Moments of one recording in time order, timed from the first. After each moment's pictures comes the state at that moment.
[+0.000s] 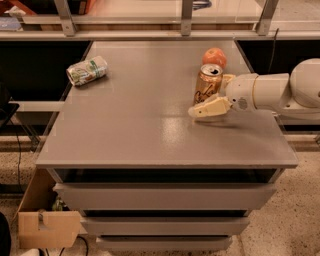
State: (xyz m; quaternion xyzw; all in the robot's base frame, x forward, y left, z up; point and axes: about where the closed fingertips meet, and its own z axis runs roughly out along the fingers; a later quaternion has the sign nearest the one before) arm 0.626 -0.134 0.855 -0.43 0.72 0.22 0.50
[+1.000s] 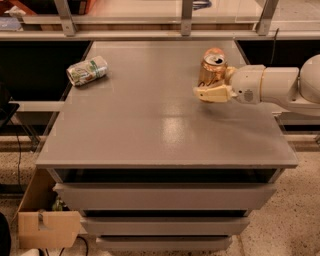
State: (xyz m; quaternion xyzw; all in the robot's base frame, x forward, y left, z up) arm 0.631 -0.132 0.889 -0.44 0.67 0.26 0.54
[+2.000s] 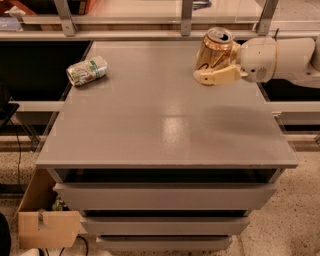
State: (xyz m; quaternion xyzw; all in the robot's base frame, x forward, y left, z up) arm 0.603 -0.117 0.962 -0.53 0.56 0.32 0.56
